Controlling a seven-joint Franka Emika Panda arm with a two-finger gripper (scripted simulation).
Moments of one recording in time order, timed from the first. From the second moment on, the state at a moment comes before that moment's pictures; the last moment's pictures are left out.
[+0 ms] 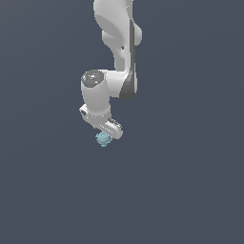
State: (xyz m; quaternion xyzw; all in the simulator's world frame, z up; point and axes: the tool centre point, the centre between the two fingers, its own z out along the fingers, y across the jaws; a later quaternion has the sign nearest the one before) arm -0.025 -0.088 0.115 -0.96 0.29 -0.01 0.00
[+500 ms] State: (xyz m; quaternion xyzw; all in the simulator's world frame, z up) arm -0.040 -0.097 0.092 -0.93 0.37 0.00 0.00
